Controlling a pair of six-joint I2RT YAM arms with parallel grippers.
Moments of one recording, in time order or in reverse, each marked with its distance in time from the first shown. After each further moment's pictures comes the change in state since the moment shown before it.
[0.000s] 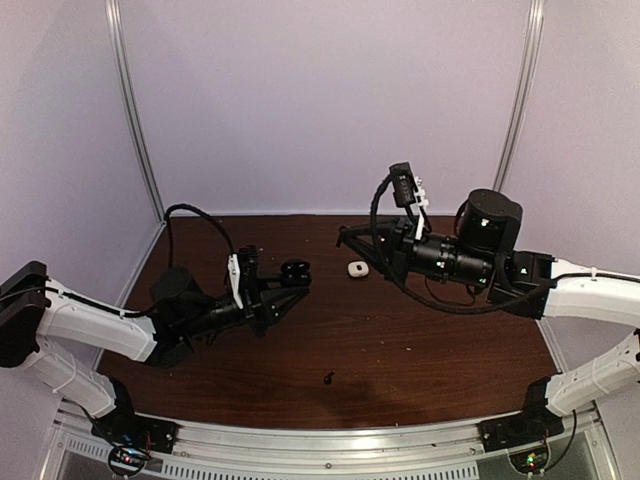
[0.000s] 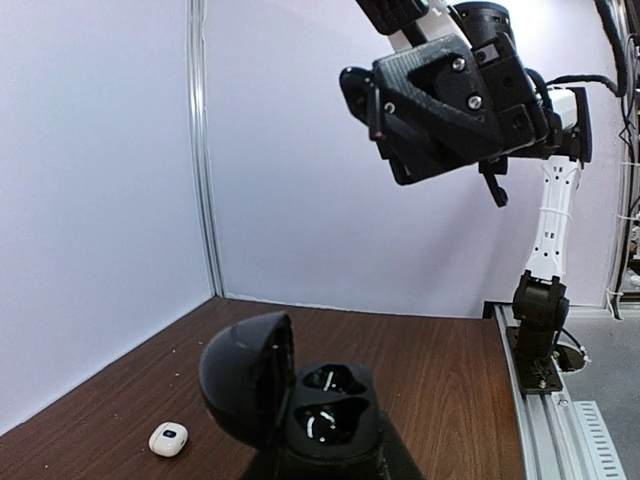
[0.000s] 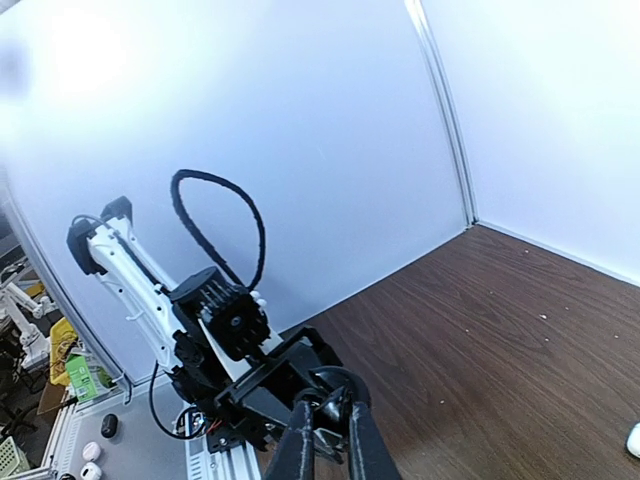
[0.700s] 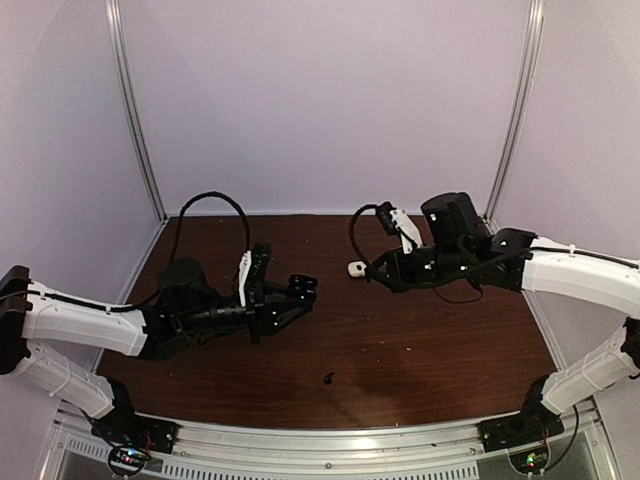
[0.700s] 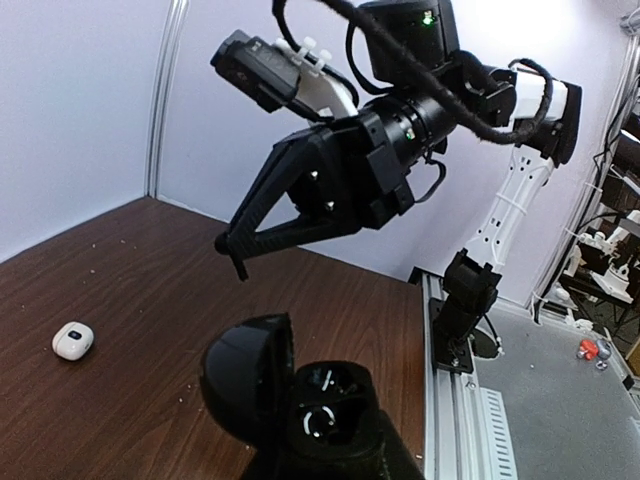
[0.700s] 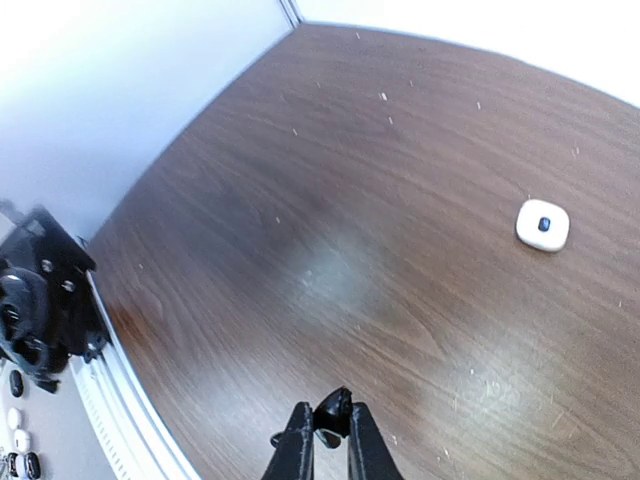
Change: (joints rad) left arm 0.003 -0.080 0.060 -0.339 0.115 -0.250; right arm -0.169 0.150 0.109 -0.579 0.073 0.006
